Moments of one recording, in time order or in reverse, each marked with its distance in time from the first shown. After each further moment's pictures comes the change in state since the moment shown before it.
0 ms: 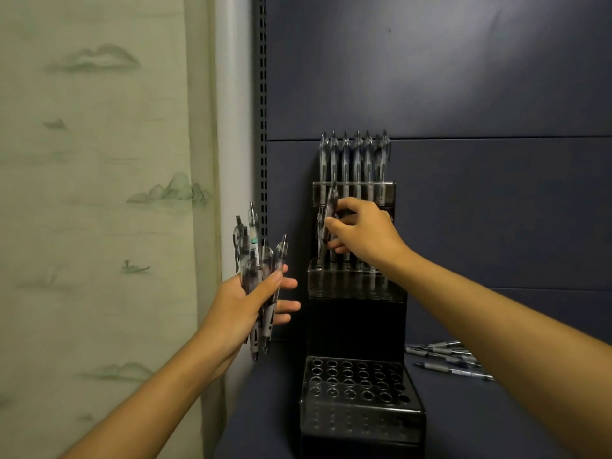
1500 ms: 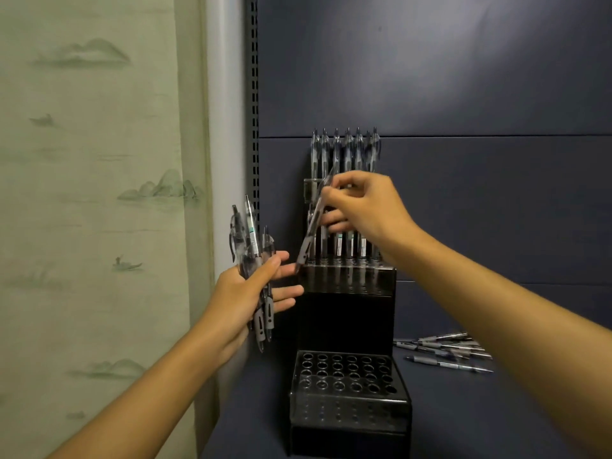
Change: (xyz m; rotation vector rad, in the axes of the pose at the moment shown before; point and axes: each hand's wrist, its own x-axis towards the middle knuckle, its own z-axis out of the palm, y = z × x) left_hand 0.004 0.006 0.016 -0.118 -0.005 -0.048; right_hand -0.016 -0.033 -0.024 0.344 0.025 -0.044
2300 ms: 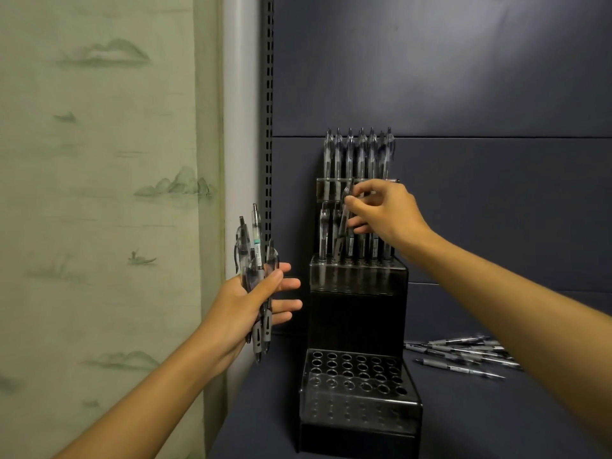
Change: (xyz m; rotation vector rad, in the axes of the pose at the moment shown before) left_hand -0.016 -0.007 -0.019 0.095 -0.002 -0.011; right_hand 0.018 0.029 -0.014 -0.261 0.054 -0.023
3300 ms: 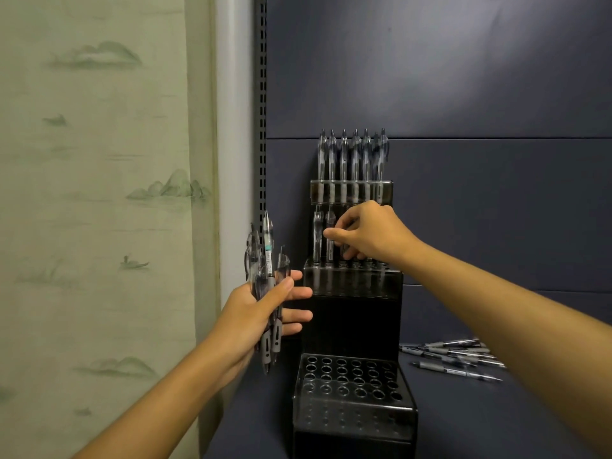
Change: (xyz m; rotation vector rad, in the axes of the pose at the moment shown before) left_hand -0.002 -0.003 0.017 -0.008 -0.057 -0.019; right_hand -0.004 0.006 0.007 -0.387 -0.213 0.016
